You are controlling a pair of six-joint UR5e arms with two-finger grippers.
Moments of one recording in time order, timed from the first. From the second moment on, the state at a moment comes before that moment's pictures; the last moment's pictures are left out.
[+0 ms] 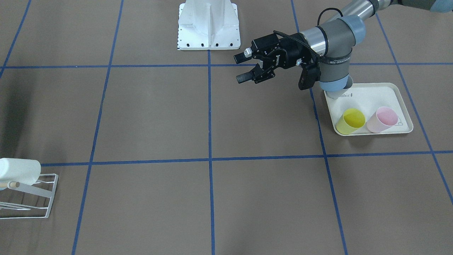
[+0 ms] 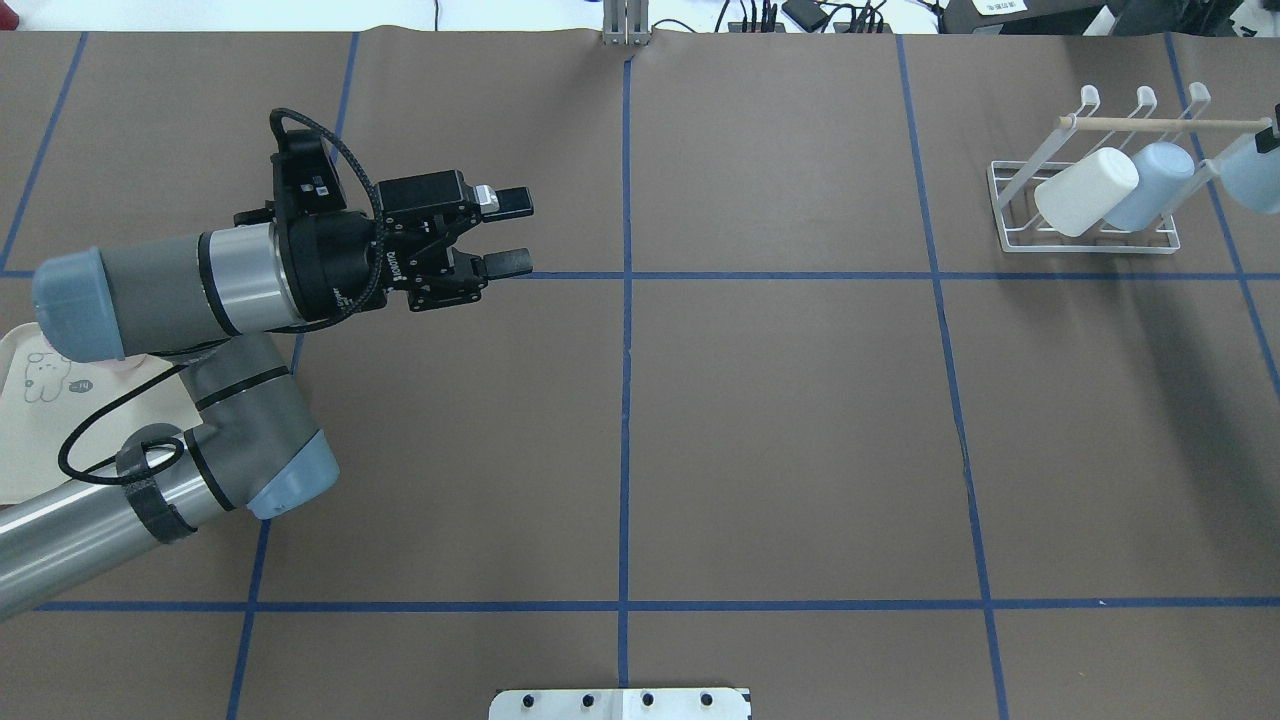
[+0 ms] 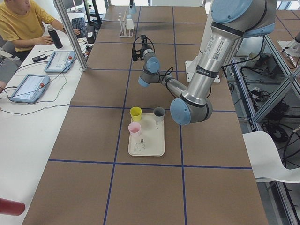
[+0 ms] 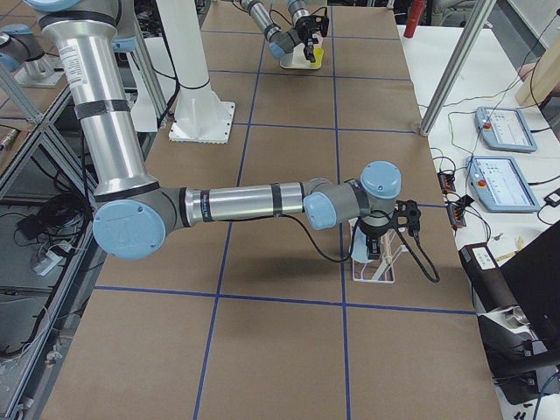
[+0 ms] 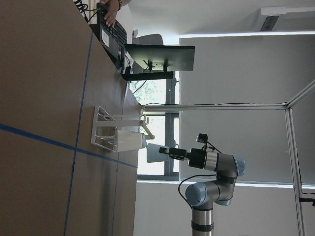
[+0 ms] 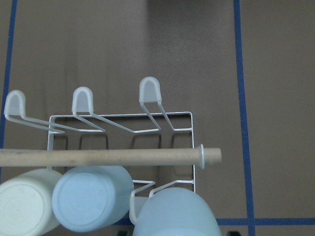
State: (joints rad) left arm -0.66 -2.06 -1.51 -3.36 -1.80 -1.98; right arm 1.46 -1.33 1.44 -1.32 2.36 0.38
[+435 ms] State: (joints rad) left arm -0.65 -2.05 -1.52 -3.36 -1.80 -1.98; right arm 1.46 -1.33 1.44 -1.31 2.36 0.38
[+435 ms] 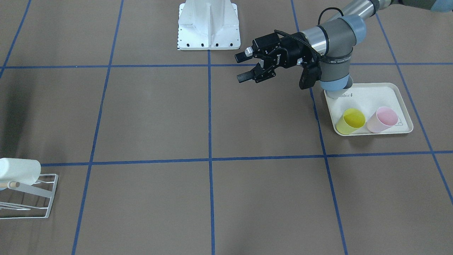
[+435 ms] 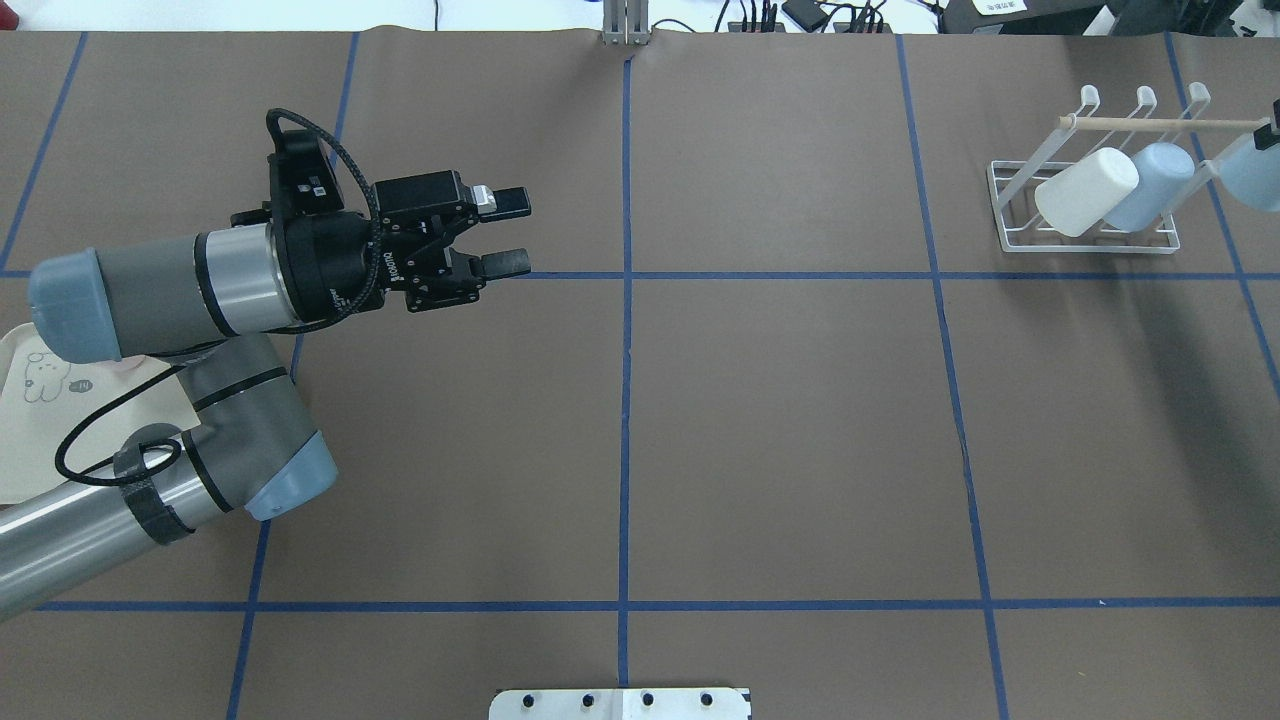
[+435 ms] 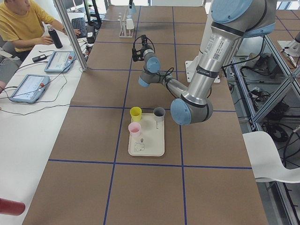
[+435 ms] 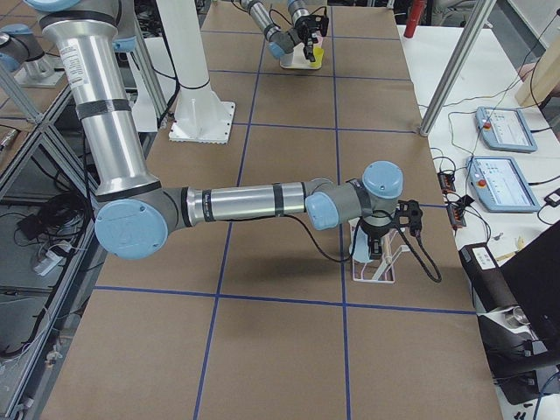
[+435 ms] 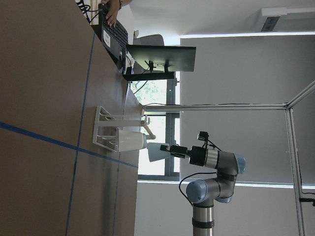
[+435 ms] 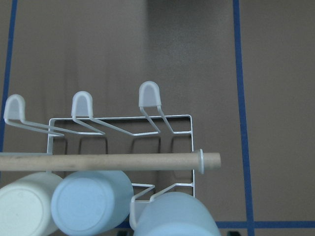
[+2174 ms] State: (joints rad) left arm -0.65 -2.05 -1.51 -3.36 -1.80 -1.98; right arm 1.47 -1.31 1.44 -1.31 2.35 0.39
